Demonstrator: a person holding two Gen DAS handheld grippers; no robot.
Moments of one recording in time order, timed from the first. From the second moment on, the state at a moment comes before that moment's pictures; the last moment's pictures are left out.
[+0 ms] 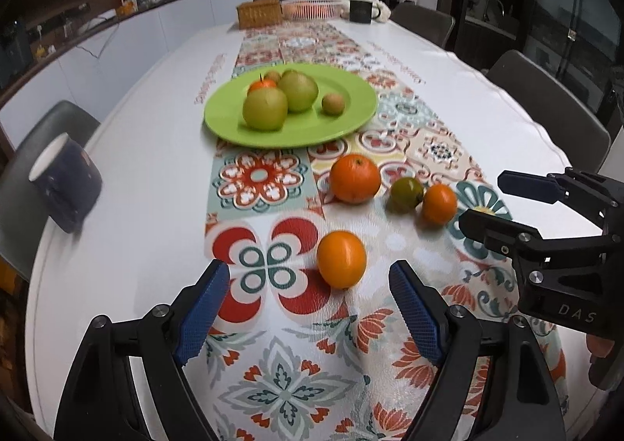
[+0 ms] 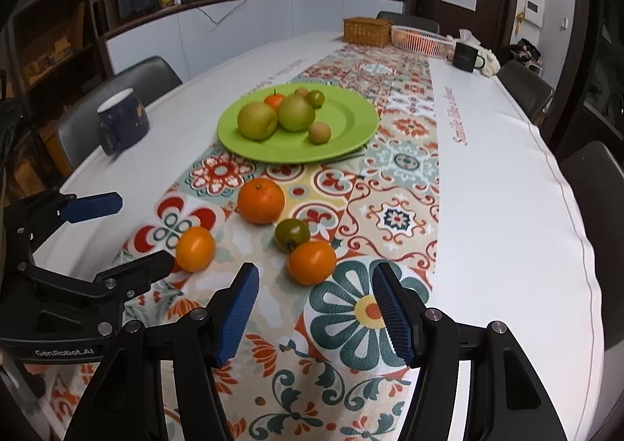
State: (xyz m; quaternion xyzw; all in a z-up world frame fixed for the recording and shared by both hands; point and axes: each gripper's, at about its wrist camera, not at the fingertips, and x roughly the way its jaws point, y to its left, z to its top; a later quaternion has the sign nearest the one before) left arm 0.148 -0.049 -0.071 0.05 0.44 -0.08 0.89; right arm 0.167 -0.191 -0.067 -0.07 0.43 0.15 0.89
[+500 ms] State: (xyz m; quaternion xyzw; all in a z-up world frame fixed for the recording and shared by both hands) left arm 0.171 -0.053 -0.092 0.03 0.47 -0.10 0.88; right arm 0.193 -0.187 -0.096 -0.05 0.46 0.15 0.87
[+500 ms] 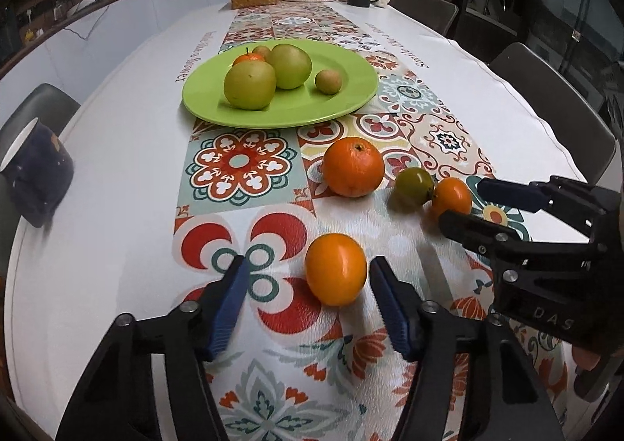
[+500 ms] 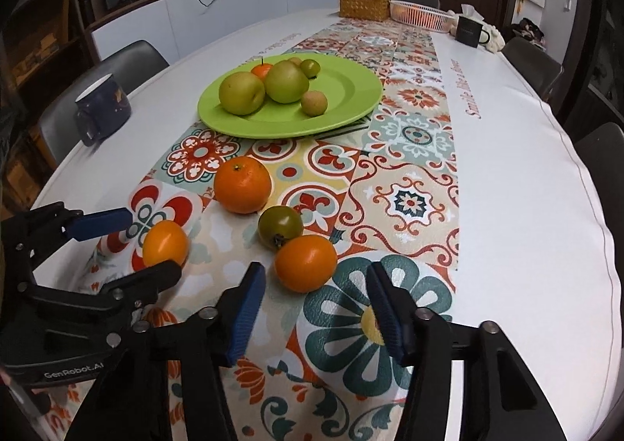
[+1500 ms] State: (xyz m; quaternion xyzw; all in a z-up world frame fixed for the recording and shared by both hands) left arm 0.158 -0.053 -0.061 0.02 0.45 -0.11 0.89; right arm 0.172 -0.184 -0.068 -0.04 0.43 0.17 0.89
